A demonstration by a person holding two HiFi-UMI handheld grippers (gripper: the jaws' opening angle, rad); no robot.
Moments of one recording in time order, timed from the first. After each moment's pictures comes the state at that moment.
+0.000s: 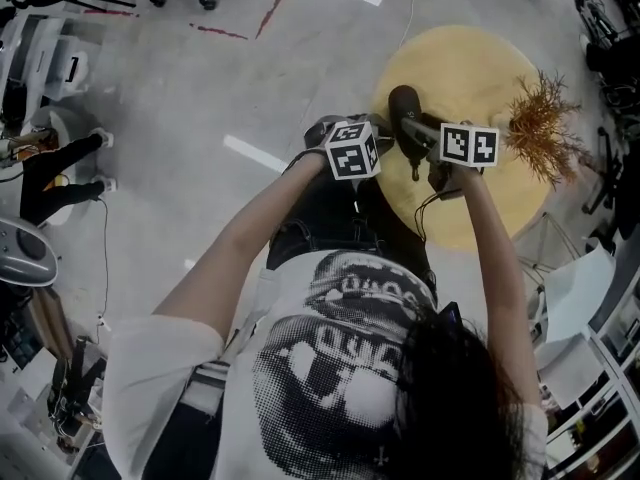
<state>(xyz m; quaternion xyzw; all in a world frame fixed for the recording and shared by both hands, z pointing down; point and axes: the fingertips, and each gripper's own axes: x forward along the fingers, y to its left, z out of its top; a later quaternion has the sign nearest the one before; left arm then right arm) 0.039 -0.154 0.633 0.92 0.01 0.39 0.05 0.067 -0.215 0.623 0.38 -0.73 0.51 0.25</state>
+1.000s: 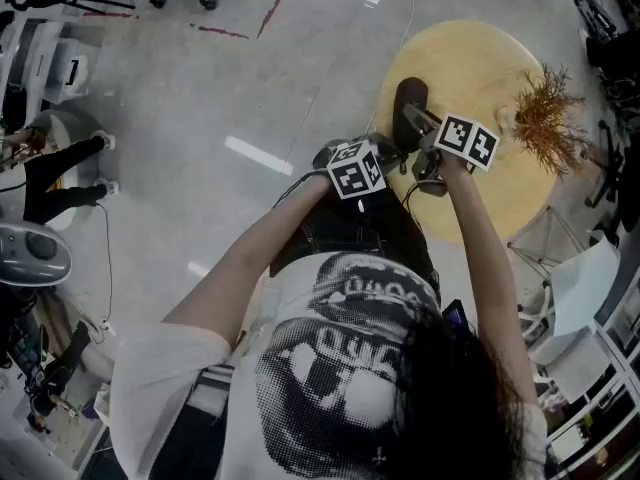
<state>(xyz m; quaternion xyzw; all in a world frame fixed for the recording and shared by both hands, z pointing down) 0.034 -0.103 0.639 0.93 -0.01 0.34 0.13 0.060 -0.219 0.624 0.50 -0.64 0.57 0.13</state>
